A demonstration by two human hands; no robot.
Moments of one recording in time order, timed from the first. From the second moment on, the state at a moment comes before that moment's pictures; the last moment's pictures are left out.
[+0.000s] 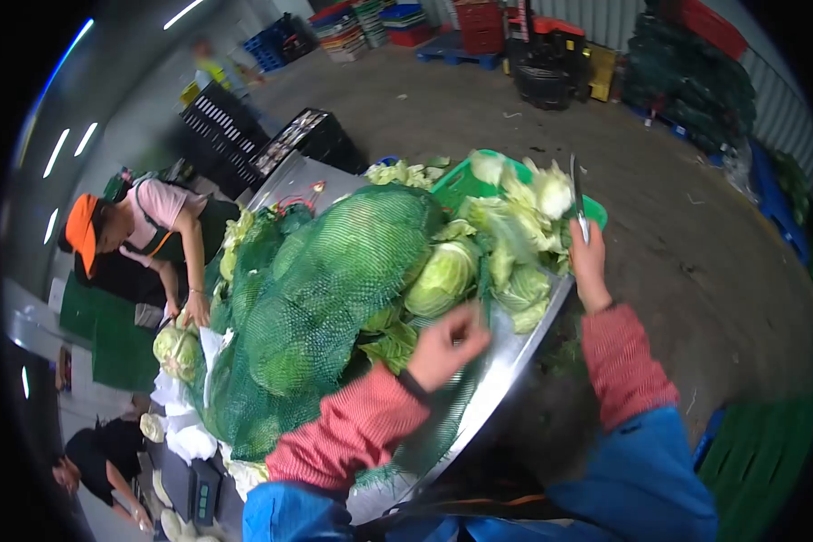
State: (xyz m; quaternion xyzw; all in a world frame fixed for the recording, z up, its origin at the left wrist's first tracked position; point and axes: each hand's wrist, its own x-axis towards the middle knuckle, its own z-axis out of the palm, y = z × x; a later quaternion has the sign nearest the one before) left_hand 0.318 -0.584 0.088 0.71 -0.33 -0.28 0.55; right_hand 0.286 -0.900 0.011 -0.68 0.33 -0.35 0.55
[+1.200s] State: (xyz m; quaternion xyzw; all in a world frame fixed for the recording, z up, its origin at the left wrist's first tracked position) left_hand 0.511 -0.497 0.056 0.75 -0.01 -0.06 0.66; right_hand 0.378 -0.706 0.080 -0.66 0.23 -0.13 0.70
